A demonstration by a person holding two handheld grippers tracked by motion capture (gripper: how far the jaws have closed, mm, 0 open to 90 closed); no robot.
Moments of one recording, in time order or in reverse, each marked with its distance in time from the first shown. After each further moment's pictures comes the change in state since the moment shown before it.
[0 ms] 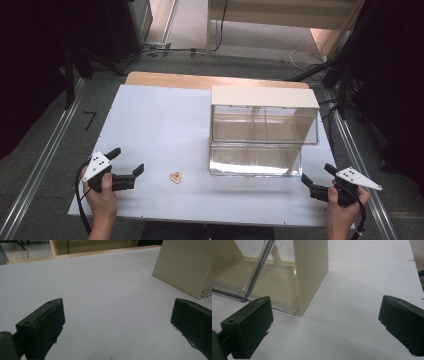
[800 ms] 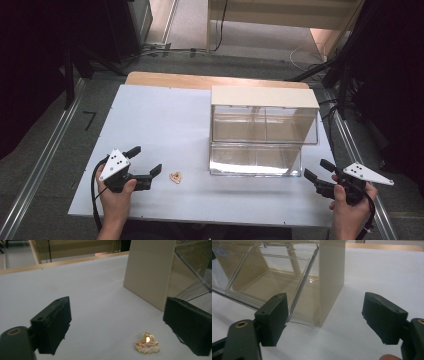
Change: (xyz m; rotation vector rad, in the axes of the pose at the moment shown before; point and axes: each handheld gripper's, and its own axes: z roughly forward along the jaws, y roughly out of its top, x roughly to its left) left arm -0.045 0.029 0.013 -0.003 -0.104 0.023; right arm 0.007 0.030 -0.018 -0.005 0.111 -0.014
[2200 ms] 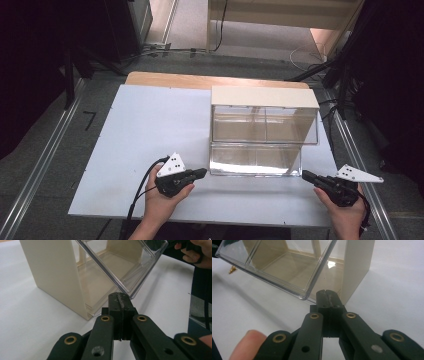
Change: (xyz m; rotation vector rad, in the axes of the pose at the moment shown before) left arm -0.089 0.018 0.073 0.175 -0.362 0.053; right arm -0.003 -0.013 0.010 0.091 0.165 -0.046
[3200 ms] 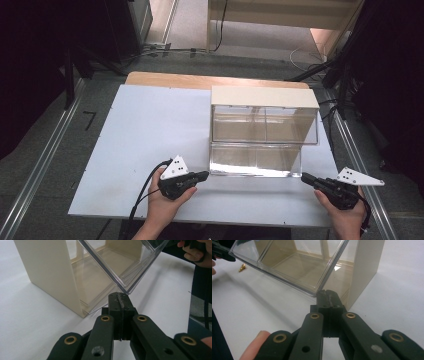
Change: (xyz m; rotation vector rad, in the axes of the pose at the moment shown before) left arm -0.004 -0.005 0.007 0.002 -0.002 -0.016; right arm 0.003 -0.003 -0.003 -0.016 0.038 -0.033
